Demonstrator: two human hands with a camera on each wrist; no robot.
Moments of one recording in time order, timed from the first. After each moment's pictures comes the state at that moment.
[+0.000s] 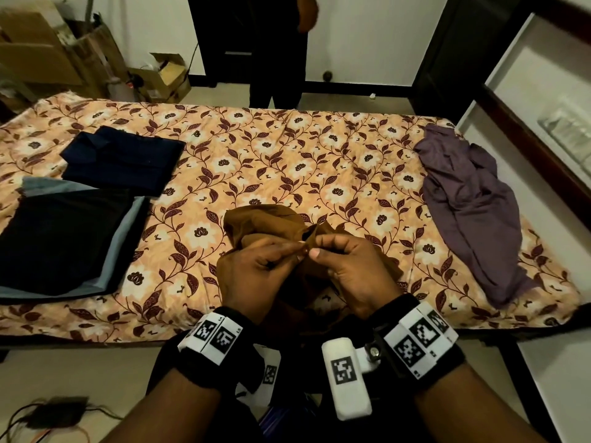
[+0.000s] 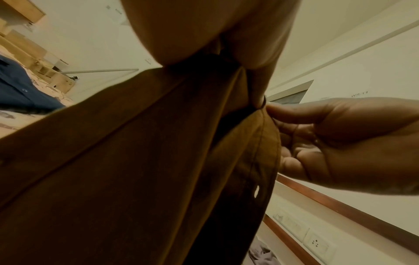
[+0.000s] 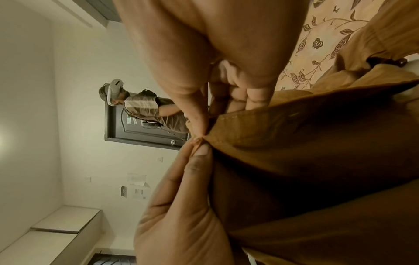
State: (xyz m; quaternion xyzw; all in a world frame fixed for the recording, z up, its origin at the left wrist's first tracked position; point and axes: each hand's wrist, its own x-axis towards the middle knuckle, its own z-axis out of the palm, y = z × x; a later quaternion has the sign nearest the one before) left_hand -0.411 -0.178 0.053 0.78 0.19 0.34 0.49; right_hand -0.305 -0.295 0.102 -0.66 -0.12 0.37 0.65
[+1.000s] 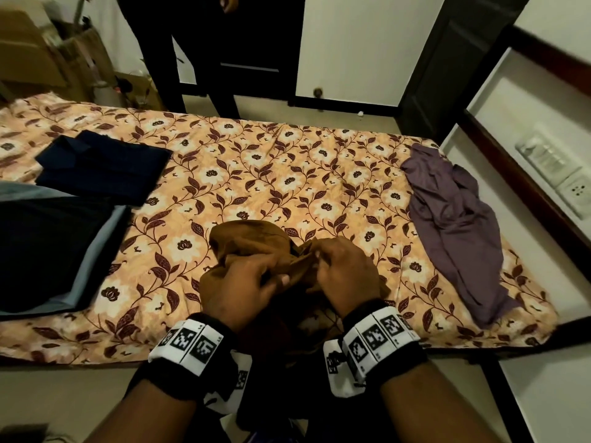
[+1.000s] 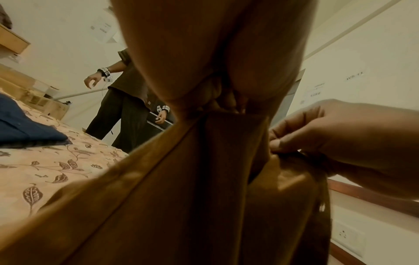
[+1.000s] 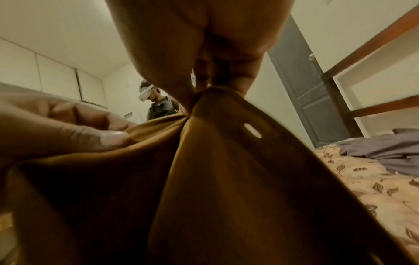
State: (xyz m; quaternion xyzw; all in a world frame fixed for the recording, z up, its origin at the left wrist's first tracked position) left_hand -0.403 -0.159 0.073 0.87 0.21 0.11 0.44; right_hand -0.281 -0.285 0.098 -0.89 -0.39 0.05 0.22
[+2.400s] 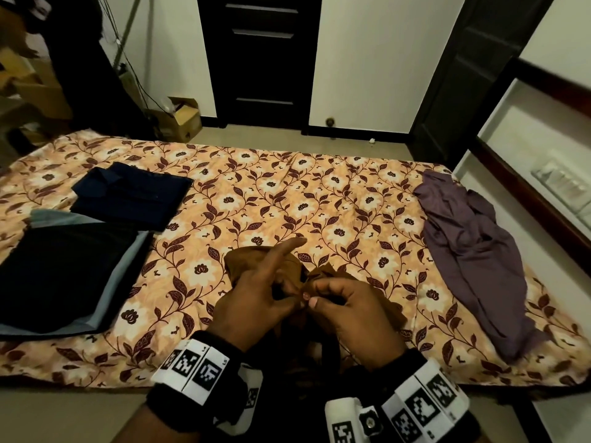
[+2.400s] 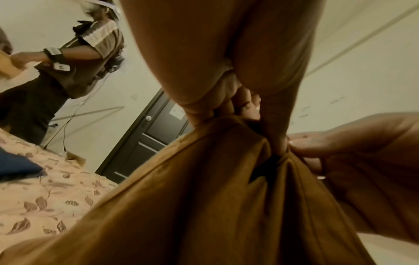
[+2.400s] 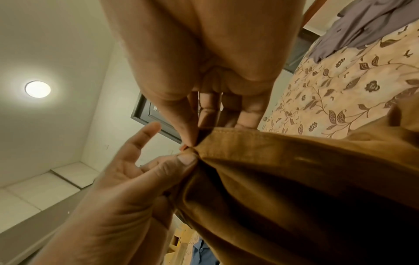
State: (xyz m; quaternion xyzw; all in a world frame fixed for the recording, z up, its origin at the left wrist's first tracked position) left_hand -0.411 -0.160 0.110 0.83 0.14 0.18 0.50; right_hand -0.302 -0.294 0.109 -0.70 -0.27 0.33 0.57
